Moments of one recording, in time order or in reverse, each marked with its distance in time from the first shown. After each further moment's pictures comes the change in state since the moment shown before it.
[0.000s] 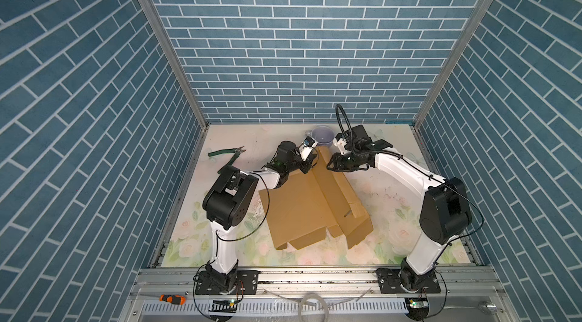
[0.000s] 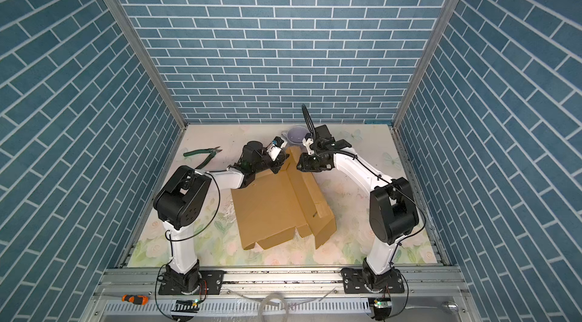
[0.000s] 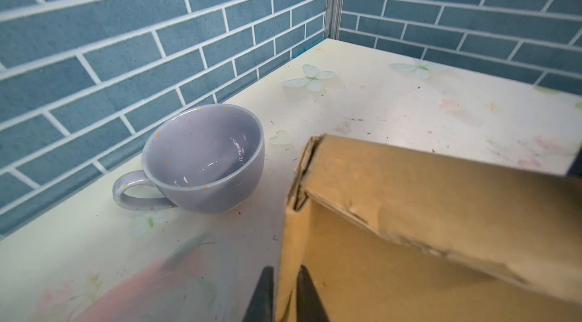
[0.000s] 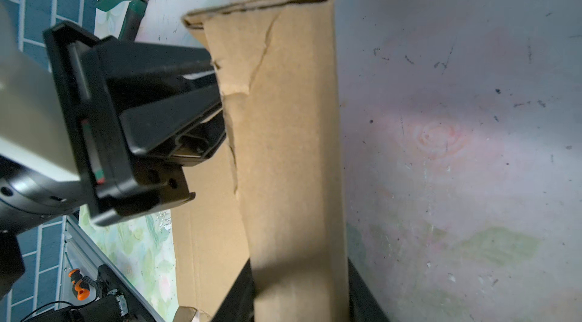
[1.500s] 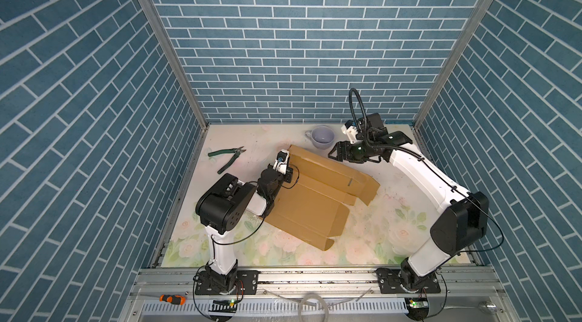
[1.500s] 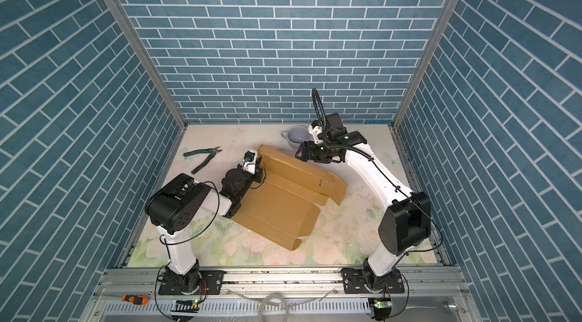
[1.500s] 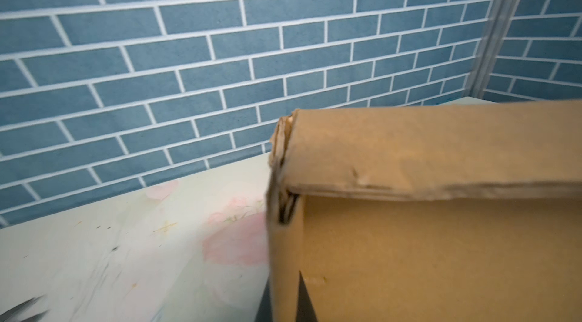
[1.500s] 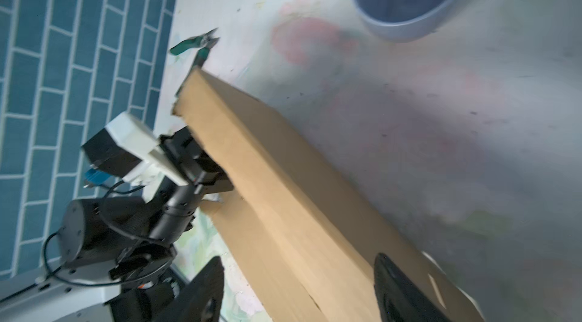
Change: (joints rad) left arm 0.027 -0.075 -0.539 0.774 -0.494 -0.098; right arm -0.055 -0.153 0.121 -0.154 0.023 0.075
